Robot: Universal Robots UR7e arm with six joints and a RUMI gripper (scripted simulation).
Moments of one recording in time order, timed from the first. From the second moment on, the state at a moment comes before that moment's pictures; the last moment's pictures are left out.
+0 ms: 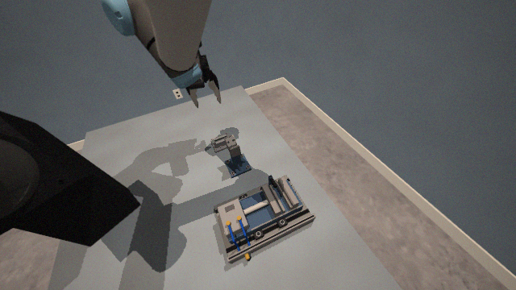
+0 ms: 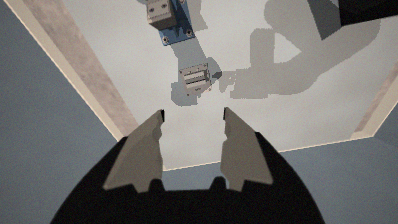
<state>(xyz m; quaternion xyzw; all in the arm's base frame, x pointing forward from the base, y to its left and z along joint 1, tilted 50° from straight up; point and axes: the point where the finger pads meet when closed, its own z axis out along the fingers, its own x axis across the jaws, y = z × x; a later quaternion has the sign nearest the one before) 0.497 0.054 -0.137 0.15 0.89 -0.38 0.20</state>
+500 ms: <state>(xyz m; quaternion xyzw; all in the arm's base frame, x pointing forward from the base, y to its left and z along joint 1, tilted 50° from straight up) 0.496 0.054 -0.137 0.19 0.89 -0.37 0.21</state>
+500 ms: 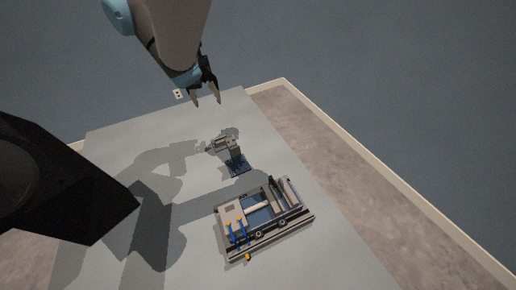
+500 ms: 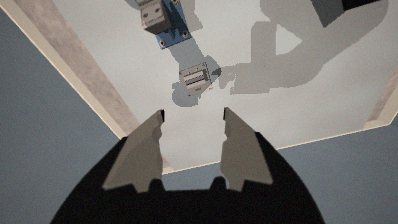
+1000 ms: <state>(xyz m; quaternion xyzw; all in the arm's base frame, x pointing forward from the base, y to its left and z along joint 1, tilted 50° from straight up) 0.495 0.054 -0.137 0.23 0.88 -0.36 0.23</state>
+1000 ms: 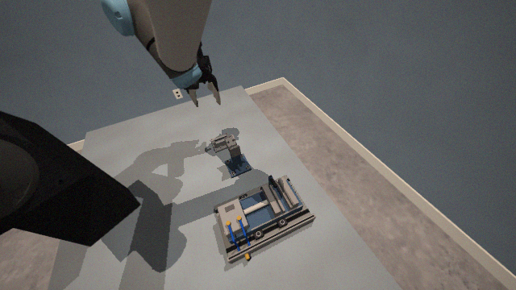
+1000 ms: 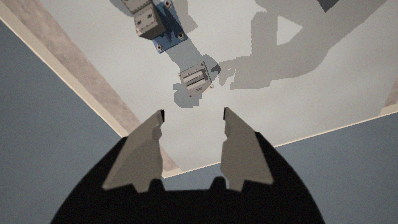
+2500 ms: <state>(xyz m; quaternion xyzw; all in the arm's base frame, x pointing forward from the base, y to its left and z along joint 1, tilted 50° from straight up) 0.490 0.053 -0.138 0.38 0.82 -0.31 0.29</state>
